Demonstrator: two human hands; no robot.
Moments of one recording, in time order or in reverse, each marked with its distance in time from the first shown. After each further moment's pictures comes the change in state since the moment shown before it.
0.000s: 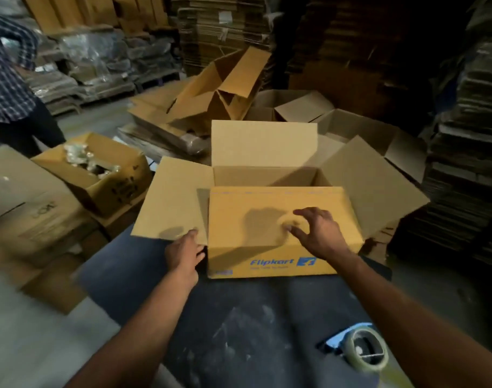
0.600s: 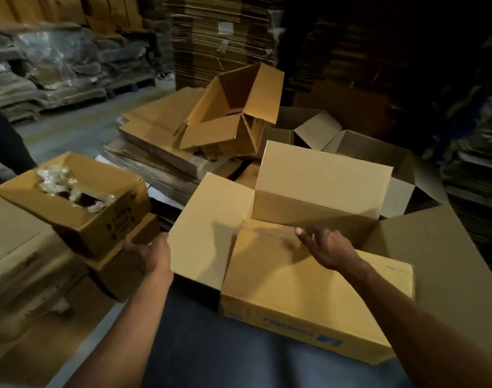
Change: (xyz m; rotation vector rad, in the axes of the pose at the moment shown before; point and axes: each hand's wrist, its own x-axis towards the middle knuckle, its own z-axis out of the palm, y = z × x) left_hand 0.271 0.161 -0.072 -0.042 0.059 0.075; right_hand 0.155 -0.172 0.064 -0.055 -0.127 0.218
